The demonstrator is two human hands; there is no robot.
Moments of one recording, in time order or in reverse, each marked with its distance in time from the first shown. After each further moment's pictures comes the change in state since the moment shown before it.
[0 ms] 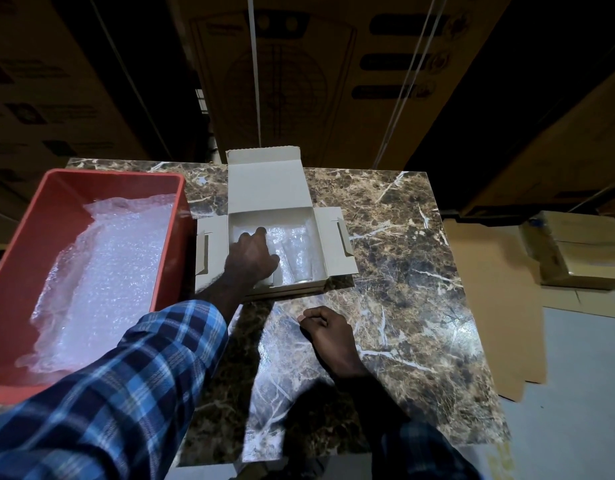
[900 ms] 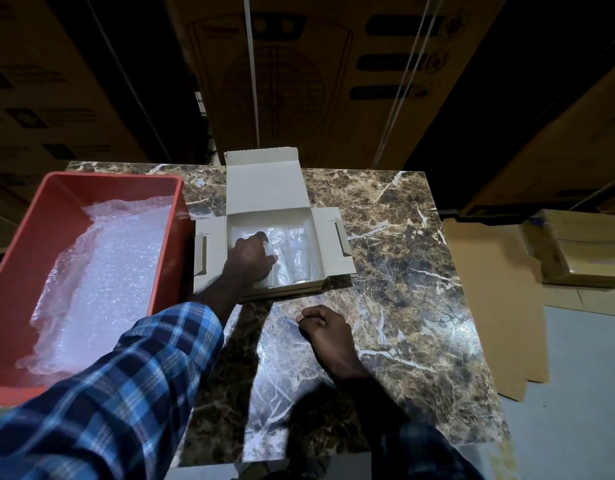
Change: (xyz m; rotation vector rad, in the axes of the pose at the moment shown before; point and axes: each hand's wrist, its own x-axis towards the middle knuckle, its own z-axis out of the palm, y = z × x) left_hand 0.000 0.002 -0.003 -0.017 -0.089 -0.010; right_hand 0.002 0.004 -0.001 0.043 -0.031 -0.029
